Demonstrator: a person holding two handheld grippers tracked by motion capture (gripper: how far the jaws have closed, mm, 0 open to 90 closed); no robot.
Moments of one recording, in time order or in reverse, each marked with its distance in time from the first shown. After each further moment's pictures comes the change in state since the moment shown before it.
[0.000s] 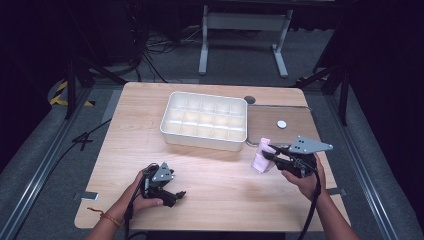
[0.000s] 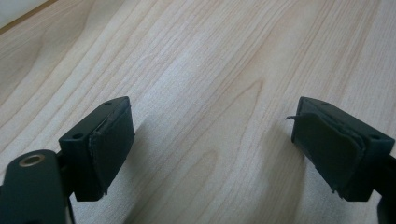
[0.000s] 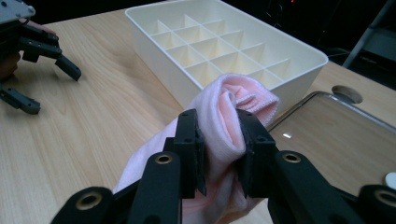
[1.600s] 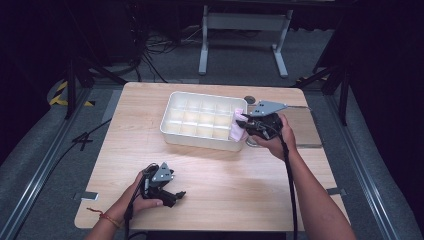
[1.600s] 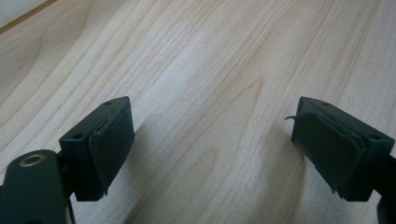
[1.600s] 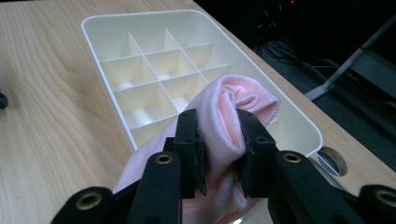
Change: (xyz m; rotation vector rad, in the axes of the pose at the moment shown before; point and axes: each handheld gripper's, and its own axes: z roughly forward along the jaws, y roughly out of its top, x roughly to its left) left arm 0.000 0.000 -0.001 0.002 -0.001 0.008; right arm -0.018 0.083 0.091 0.104 -0.038 -0.153
